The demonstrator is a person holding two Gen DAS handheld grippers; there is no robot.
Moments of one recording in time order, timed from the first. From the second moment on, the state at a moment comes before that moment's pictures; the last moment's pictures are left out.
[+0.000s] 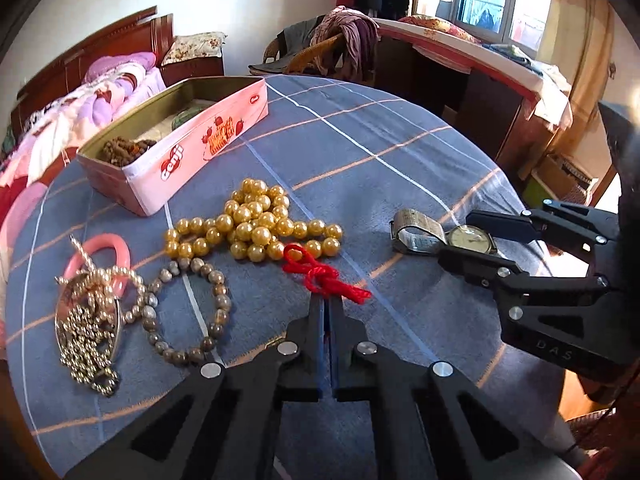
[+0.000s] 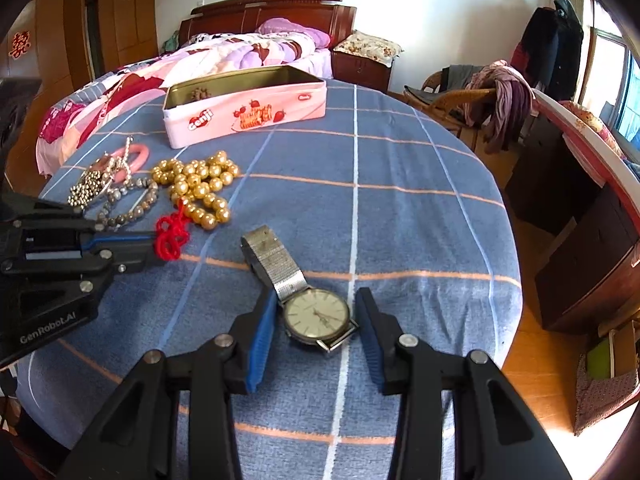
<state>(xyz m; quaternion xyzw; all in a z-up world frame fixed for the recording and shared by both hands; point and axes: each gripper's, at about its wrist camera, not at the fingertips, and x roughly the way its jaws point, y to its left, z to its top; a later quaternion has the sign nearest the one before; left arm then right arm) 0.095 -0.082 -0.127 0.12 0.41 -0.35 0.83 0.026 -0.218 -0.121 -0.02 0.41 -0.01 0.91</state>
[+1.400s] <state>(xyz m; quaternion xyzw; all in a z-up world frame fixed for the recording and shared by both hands) 0.201 0.011 -0.028 0.03 0.25 -0.23 0.94 0.150 -0.185 -0.012 -0.06 0.24 -0.03 0.97</state>
